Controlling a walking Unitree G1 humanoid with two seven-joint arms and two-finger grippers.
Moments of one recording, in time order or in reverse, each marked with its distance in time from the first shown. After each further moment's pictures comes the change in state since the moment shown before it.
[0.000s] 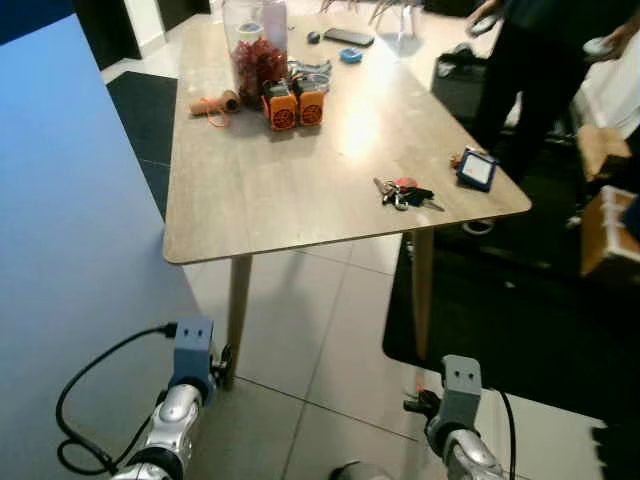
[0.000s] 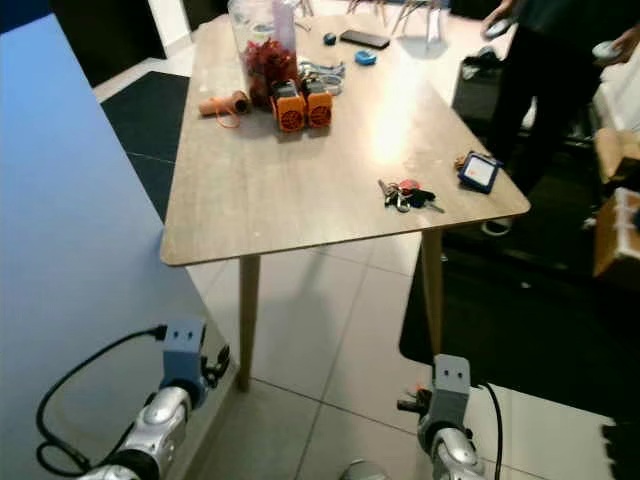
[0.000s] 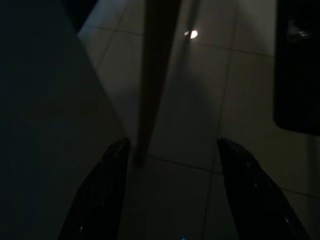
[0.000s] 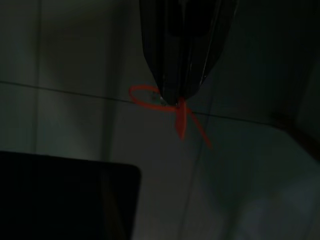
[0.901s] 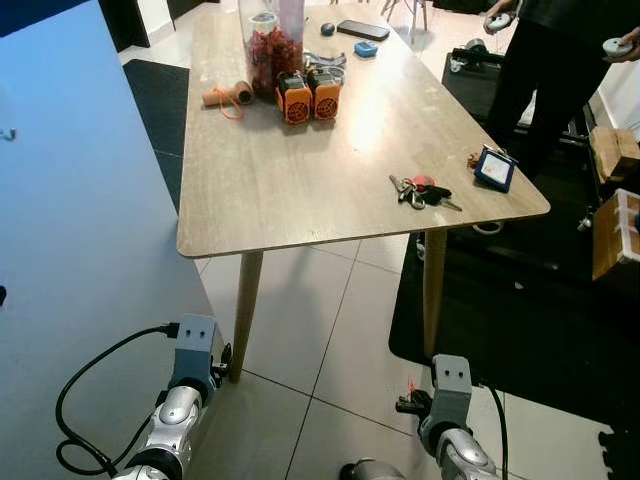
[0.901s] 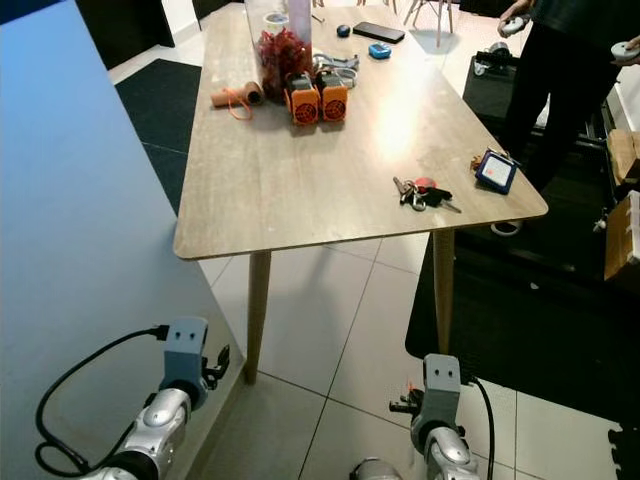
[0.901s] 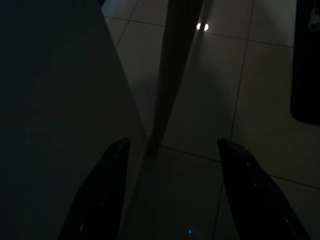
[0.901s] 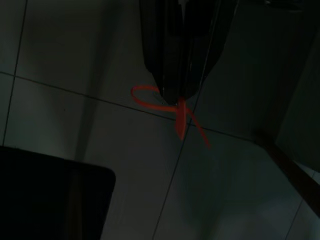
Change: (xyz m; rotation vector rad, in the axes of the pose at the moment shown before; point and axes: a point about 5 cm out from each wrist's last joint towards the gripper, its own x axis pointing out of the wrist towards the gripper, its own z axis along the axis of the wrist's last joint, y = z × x) left arm -0.001 -0.002 -0.002 0.038 0.004 -0.002; right arm 0.001 0.009 -0.002 -0.022 0.009 0.036
